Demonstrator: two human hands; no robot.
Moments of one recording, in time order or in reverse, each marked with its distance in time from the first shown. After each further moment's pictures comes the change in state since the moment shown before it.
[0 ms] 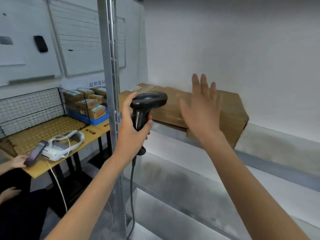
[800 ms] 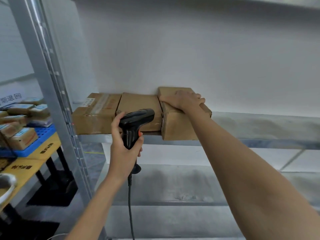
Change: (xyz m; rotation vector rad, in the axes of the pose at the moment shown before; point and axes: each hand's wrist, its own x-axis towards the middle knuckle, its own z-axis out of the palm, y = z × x) left_hand 0.021 -0.043 0.019 -0.387 -0.328 -0.130; right_hand 0.081 0.040 -0.001 -0.296 -0.280 0.742
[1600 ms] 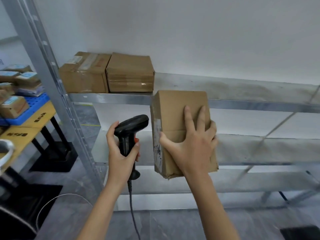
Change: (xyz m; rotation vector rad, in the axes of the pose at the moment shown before) left_hand -0.127 -0.031 -0.001 -0.002 0.056 -0.166; right_hand -0.225 0.112 0.119 0.209 0.491 -0.101
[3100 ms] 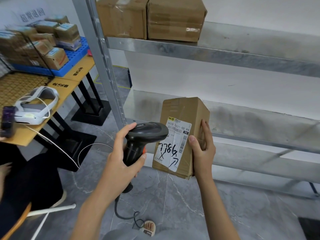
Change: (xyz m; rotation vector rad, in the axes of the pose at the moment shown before) left_hand -0.112 0.018 -0.097 0.332 -0.172 -0.249; right_hand -0.112 0.050 0.102 1.004 -0.311 0.323
